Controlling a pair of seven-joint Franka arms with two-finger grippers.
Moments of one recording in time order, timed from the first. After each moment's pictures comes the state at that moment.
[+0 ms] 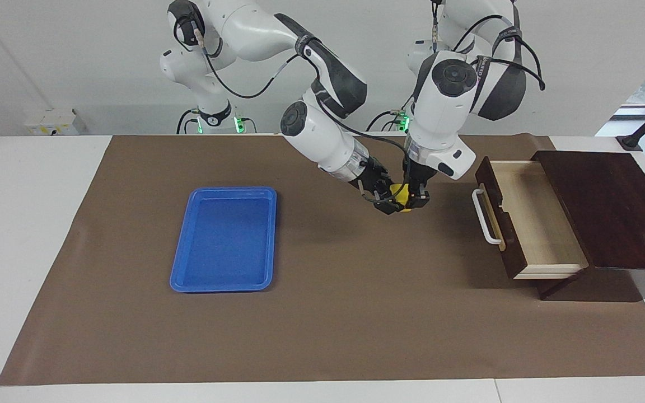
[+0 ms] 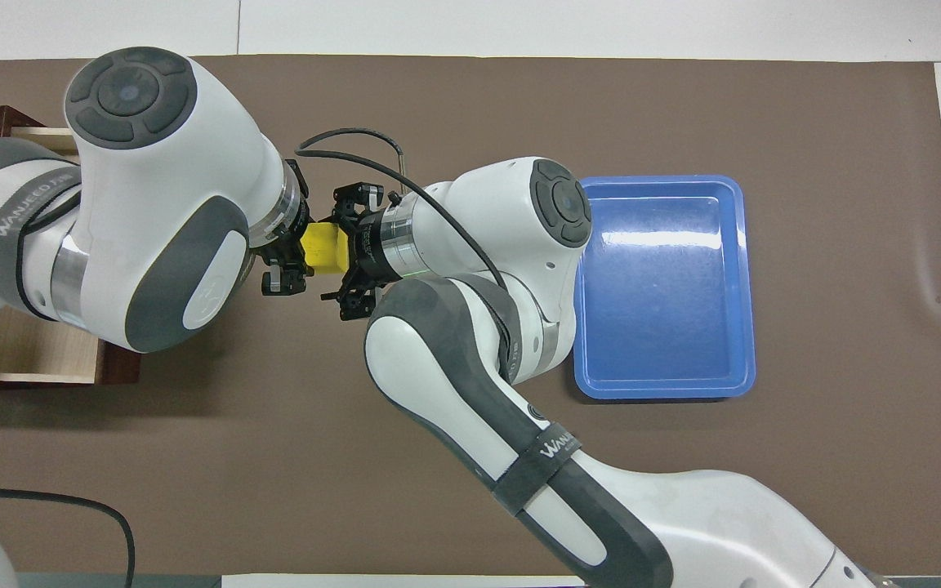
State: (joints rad) left arm -0.36 0.21 -0.12 -1.59 0.02 1.76 -1.97; right arm 0.57 0.49 0.09 -1.48 0.76 2.34 1.72
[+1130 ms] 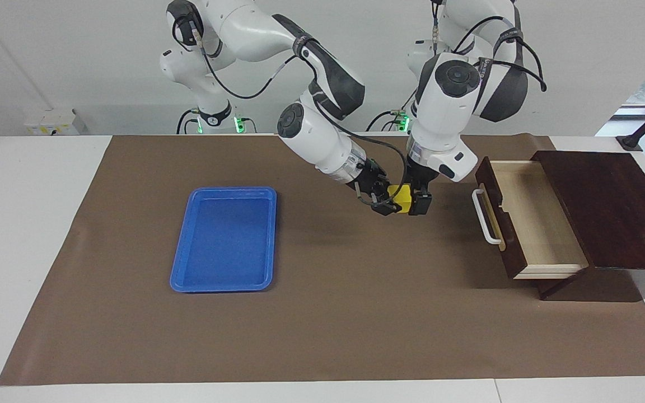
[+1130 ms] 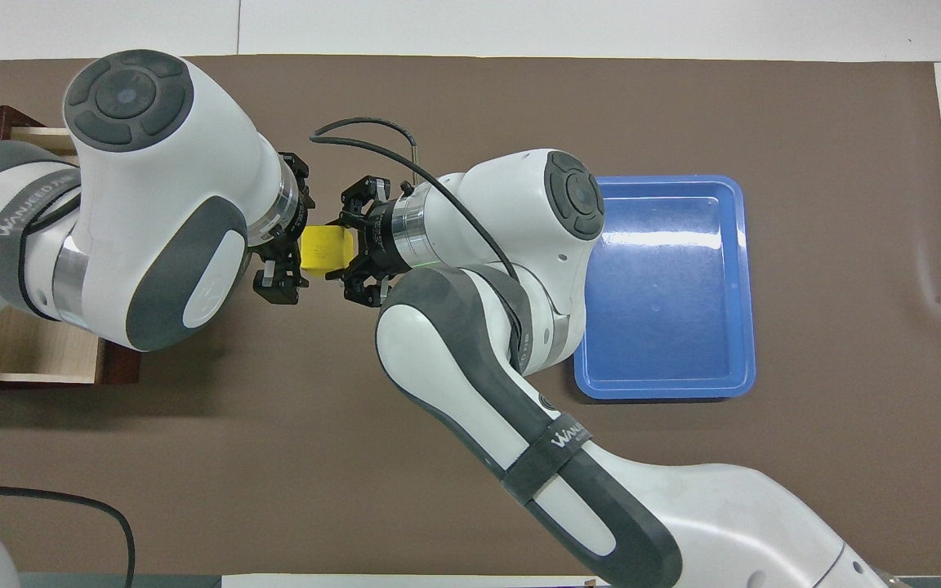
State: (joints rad) left arm -0.36 0.21 -0.10 -1.59 0.02 1.78 -1.89; right arm 0.56 0.48 0.09 -1.48 0.76 2.33 1.72
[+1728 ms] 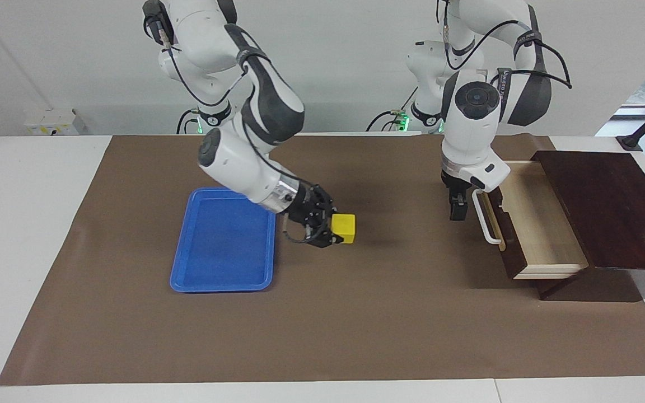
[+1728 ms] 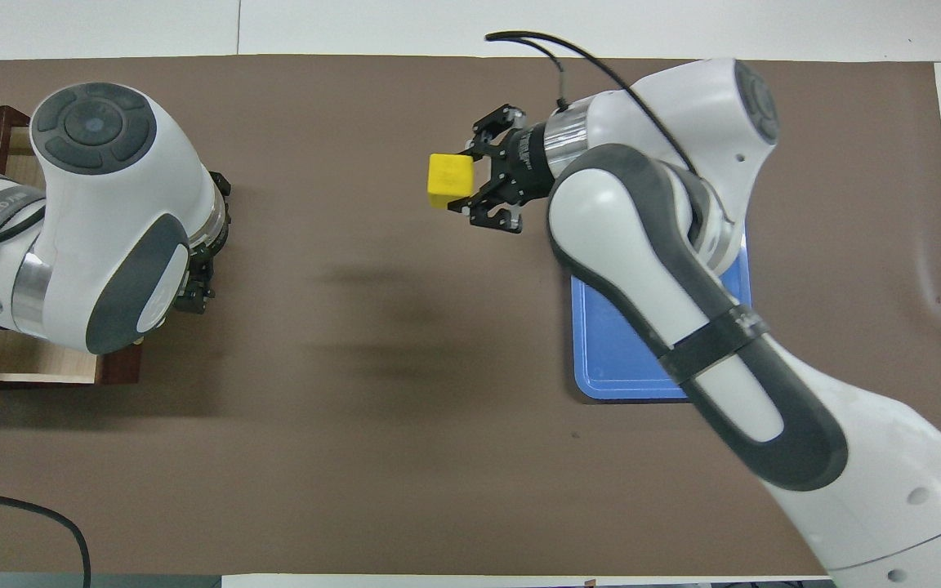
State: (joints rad) left arm -0.25 0.13 -0.09 -1.81 0.27 1.83 -1.78; right arm 0.25 0.47 0.08 -1.48 0.76 2.15 1.61
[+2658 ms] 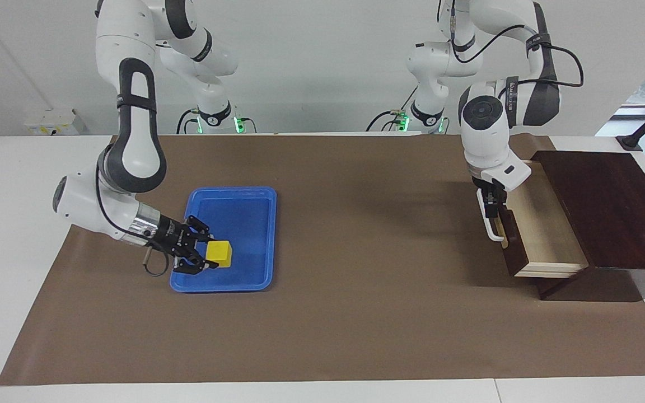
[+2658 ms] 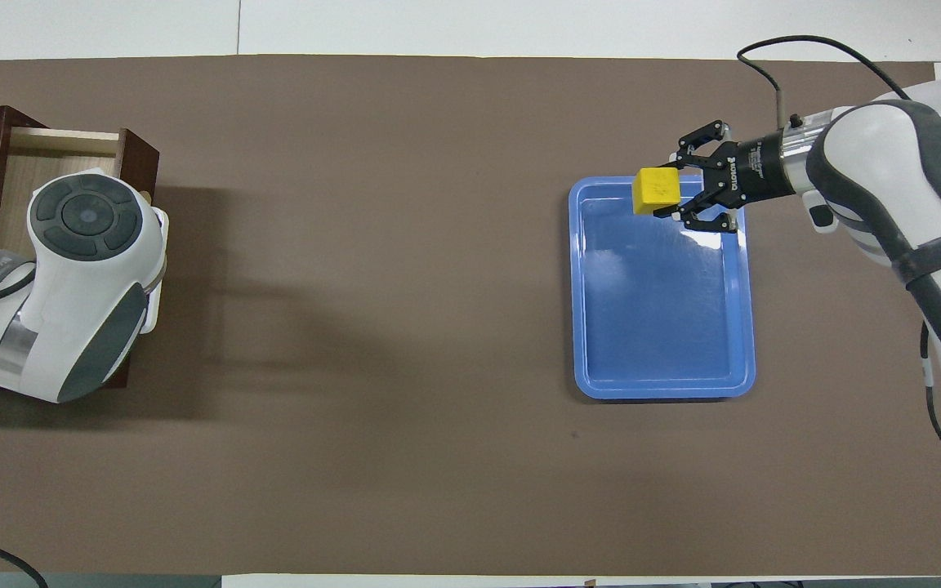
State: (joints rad) left arm -0.13 0.04 -0.10 -2.04 0.49 1.95 -1.67; right arm -0.14 0.44 0.08 -1.71 0.76 1.98 1.08
